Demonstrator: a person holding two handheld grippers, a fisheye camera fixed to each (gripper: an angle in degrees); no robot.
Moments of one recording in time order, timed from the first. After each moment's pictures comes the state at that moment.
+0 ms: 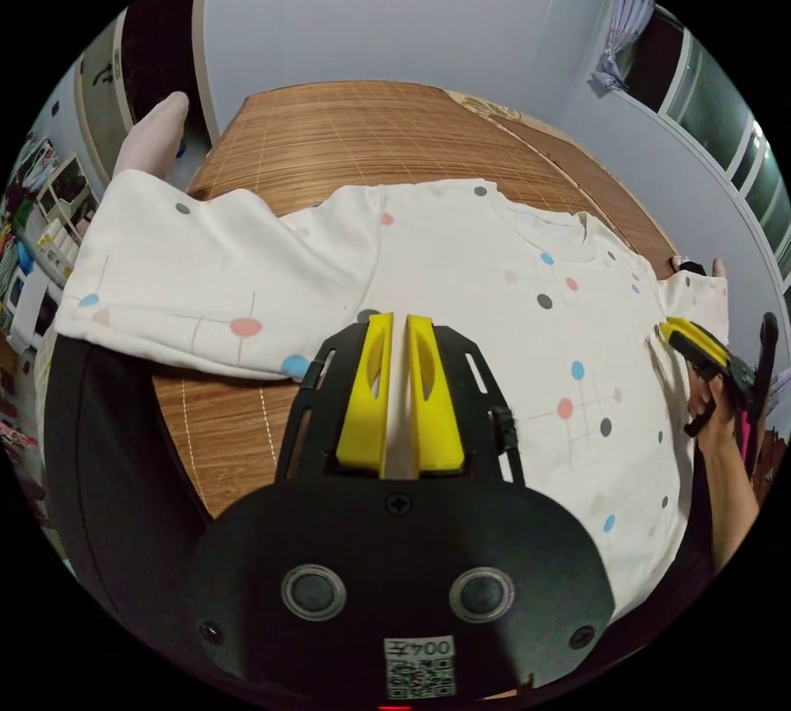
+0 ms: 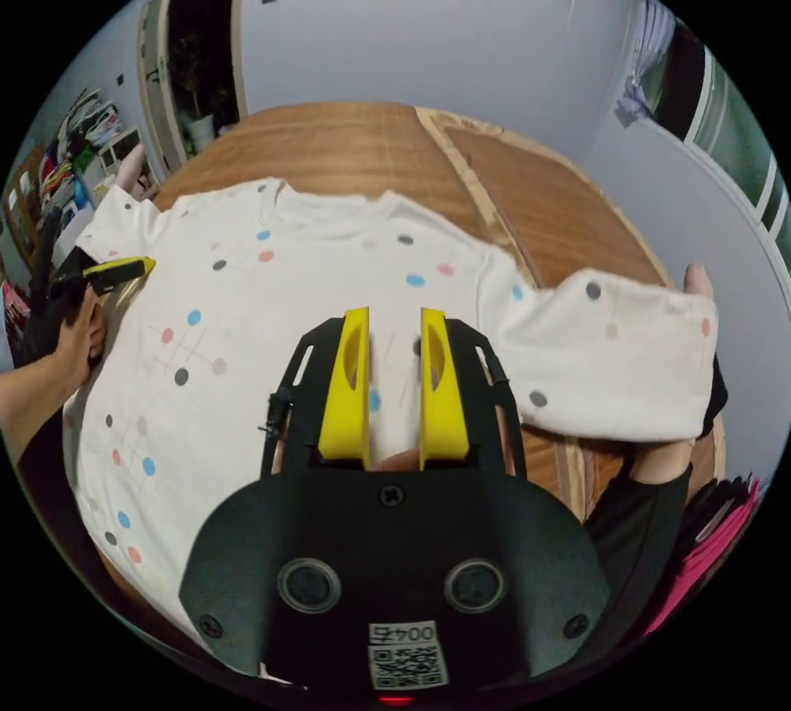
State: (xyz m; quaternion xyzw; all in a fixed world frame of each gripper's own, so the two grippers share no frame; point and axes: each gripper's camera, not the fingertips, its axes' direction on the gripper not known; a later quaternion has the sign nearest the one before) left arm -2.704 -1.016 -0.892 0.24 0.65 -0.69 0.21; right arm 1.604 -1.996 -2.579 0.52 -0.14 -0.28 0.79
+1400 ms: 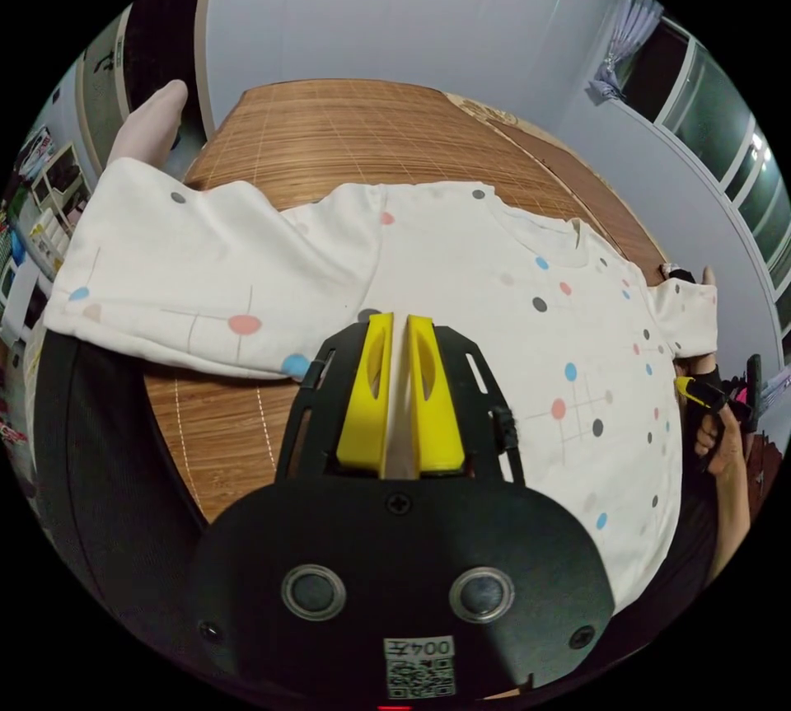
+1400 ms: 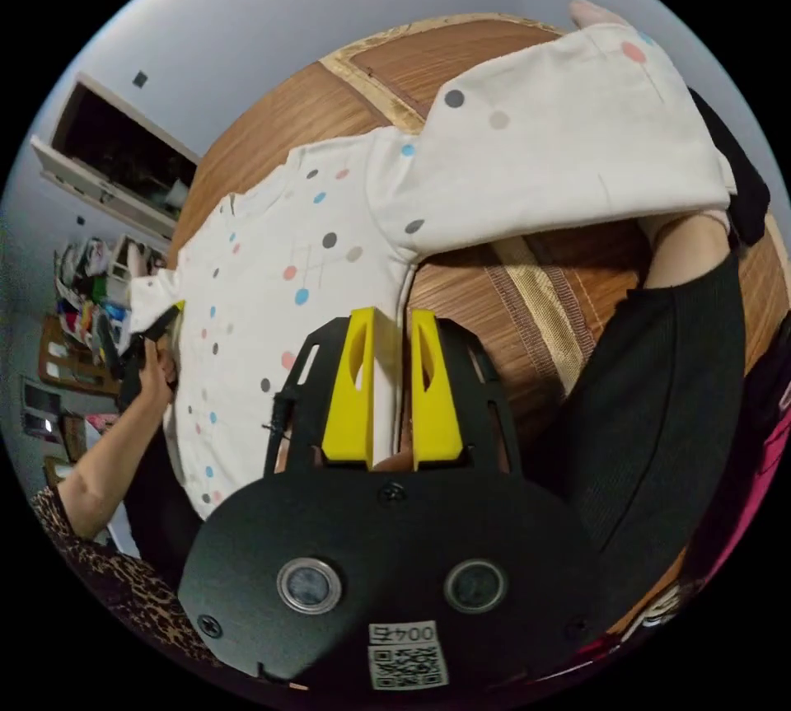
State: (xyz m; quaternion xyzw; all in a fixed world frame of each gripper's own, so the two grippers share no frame) left arm -2.696 -0.990 -0.882 0.25 0.66 -0.68 0.19; right arm 1.806 -2.039 -2.509 0.34 -0.33 -0.19 0.86
